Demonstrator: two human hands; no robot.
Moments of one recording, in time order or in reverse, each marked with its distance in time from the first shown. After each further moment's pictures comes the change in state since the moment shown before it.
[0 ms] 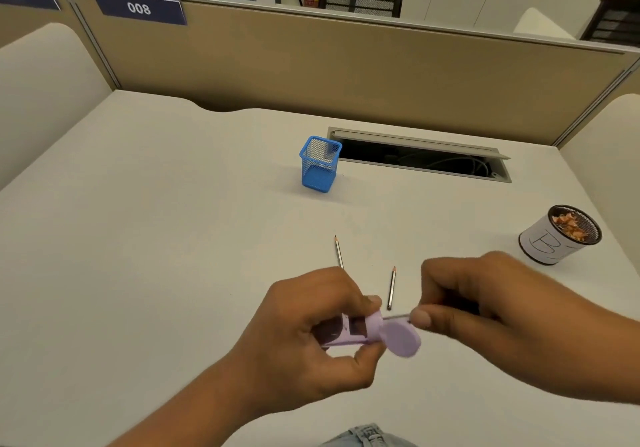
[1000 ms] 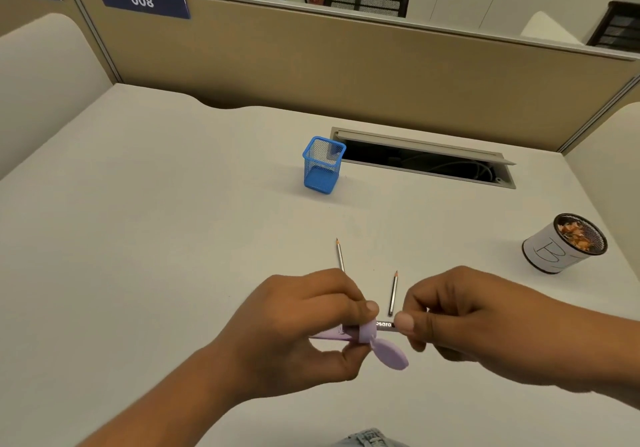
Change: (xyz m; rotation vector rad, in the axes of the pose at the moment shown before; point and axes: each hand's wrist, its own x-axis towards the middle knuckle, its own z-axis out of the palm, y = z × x) left_hand 0.005 -0.025 -0.016 0.179 -0.096 0.236; right_hand 0.022 -0.005 0.005 0.378 -0.343 0.330
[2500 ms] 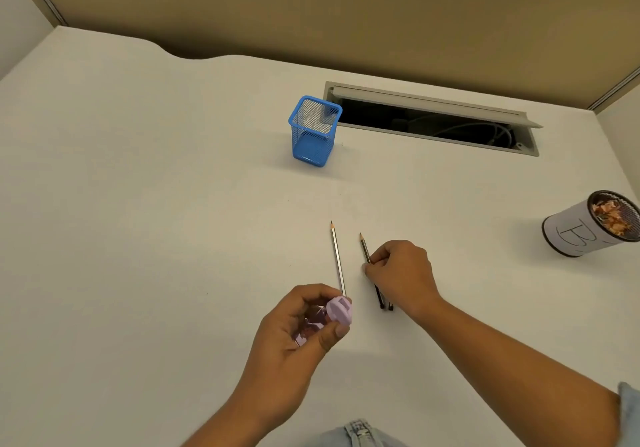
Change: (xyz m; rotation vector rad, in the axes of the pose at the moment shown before) left_hand -0.037 -0.043 0.080 -0.630 0.262 -1.020; right_hand 0.206 0.144 0.036 0.011 0.650 0.284
